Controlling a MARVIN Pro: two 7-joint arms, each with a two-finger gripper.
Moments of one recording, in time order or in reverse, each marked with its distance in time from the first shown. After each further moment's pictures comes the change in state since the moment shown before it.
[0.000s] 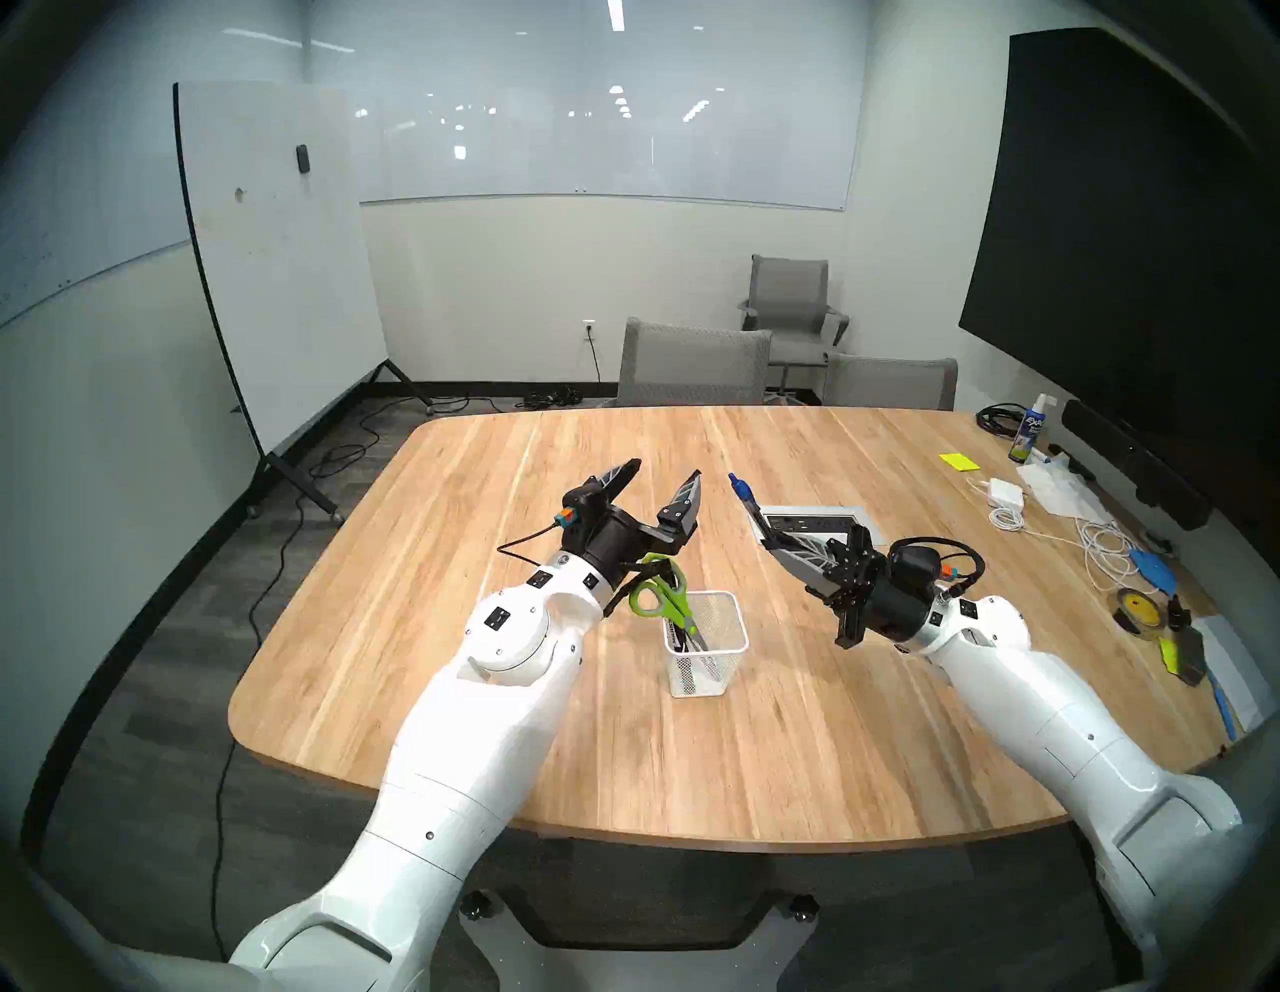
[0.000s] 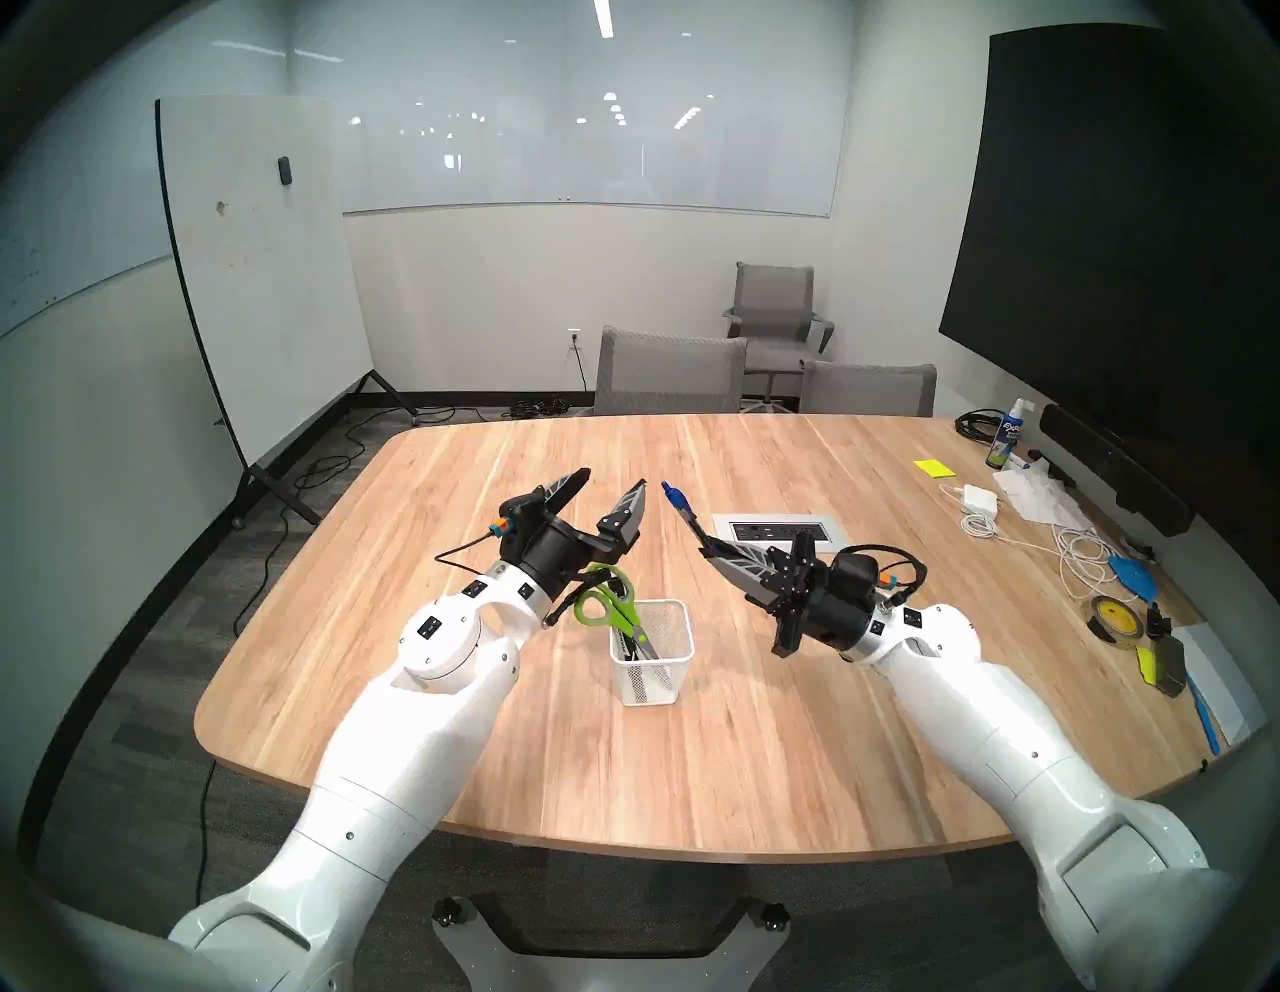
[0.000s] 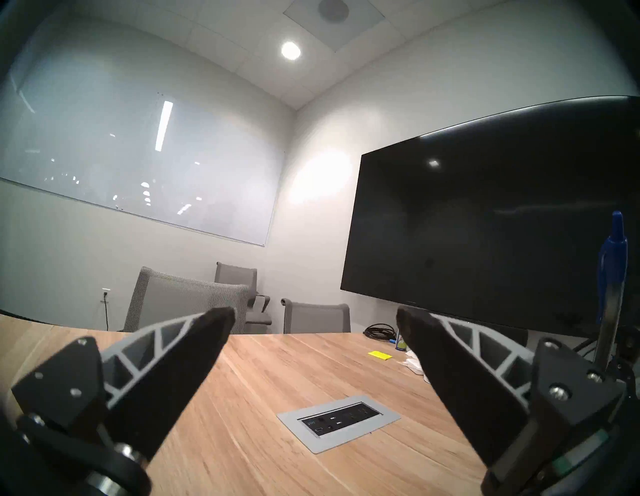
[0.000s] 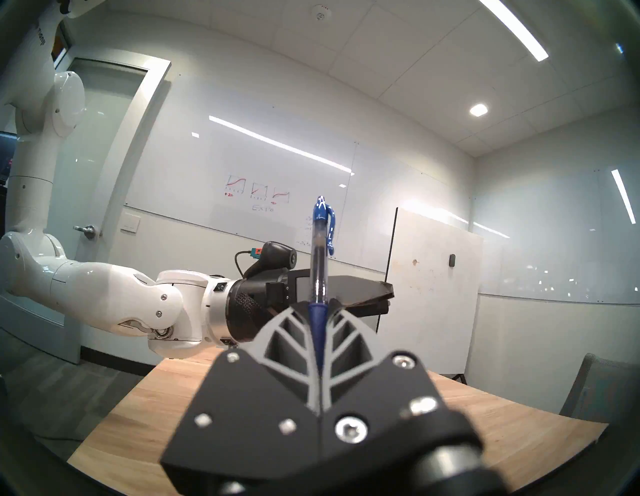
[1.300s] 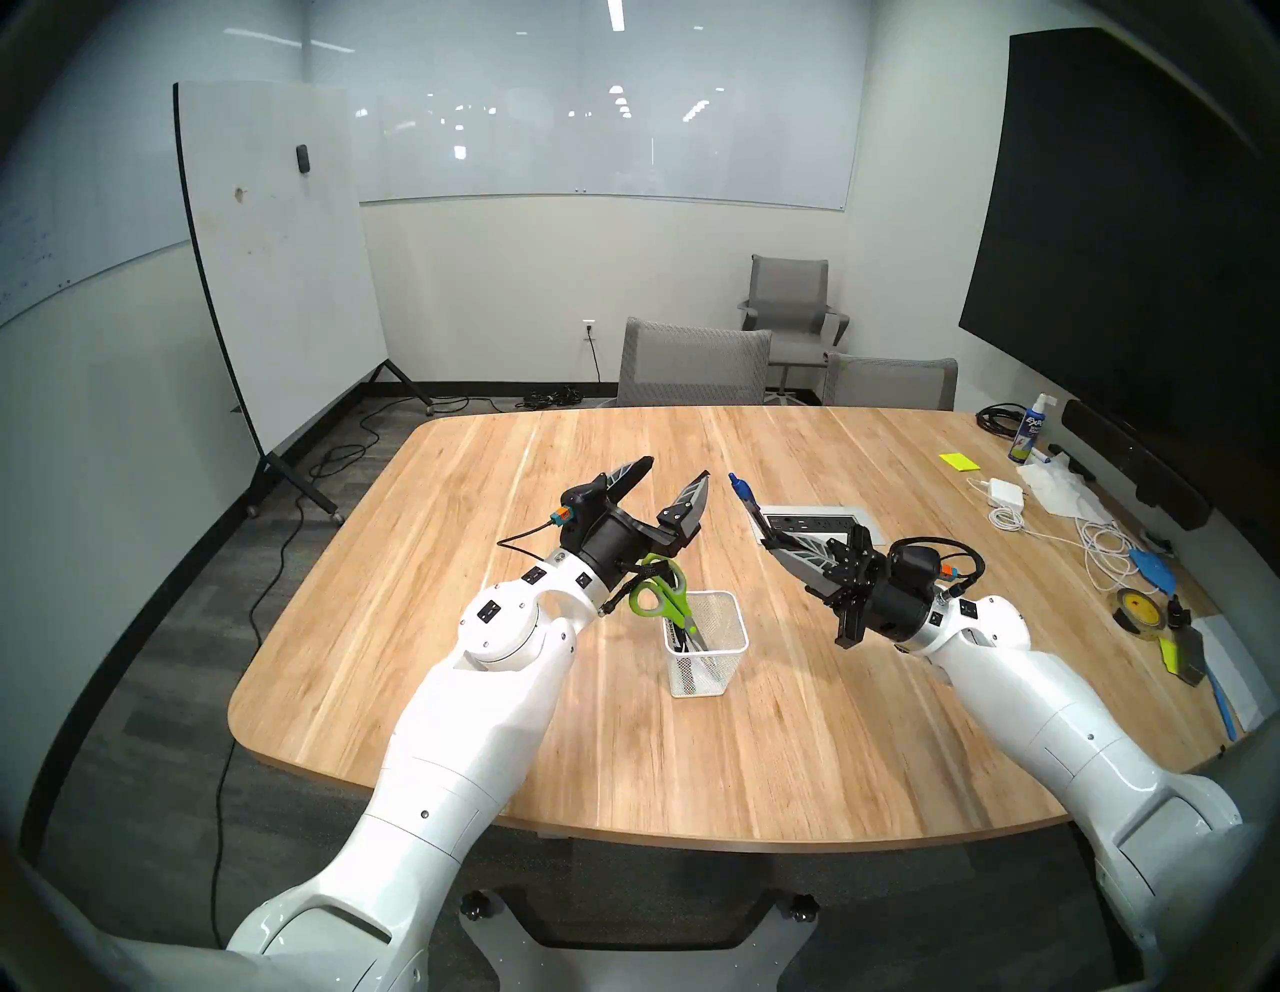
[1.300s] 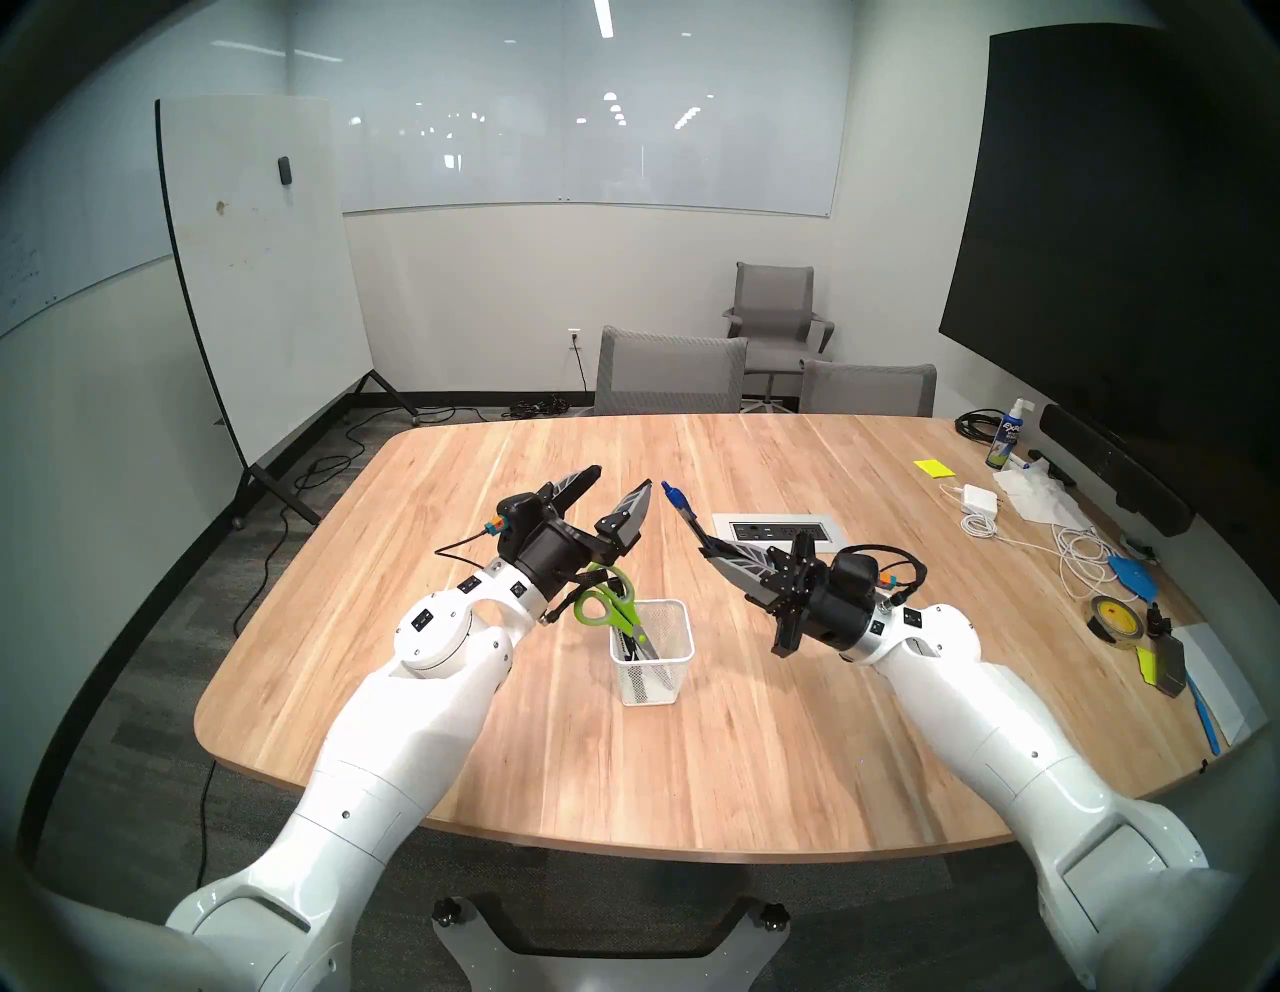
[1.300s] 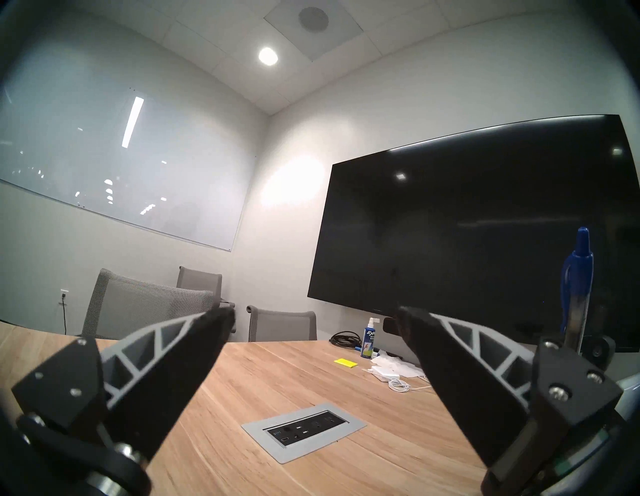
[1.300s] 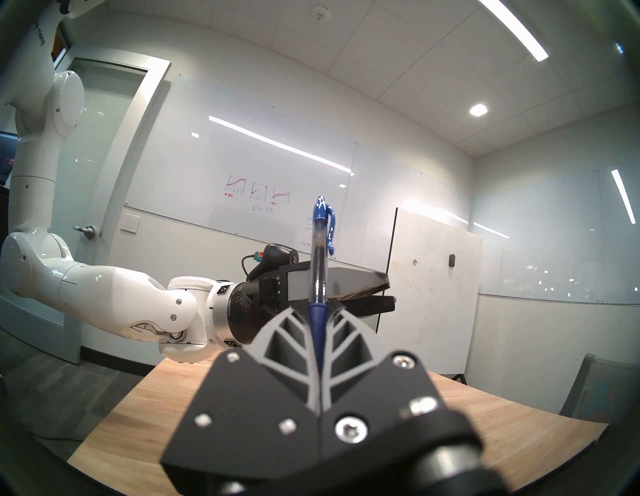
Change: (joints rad) left arm -0.045 0.010 -0.025 0.078 -0.095 -0.020 -0.183; right arm 0.001 0.000 -0.001 0.000 0.001 0.000 0.000
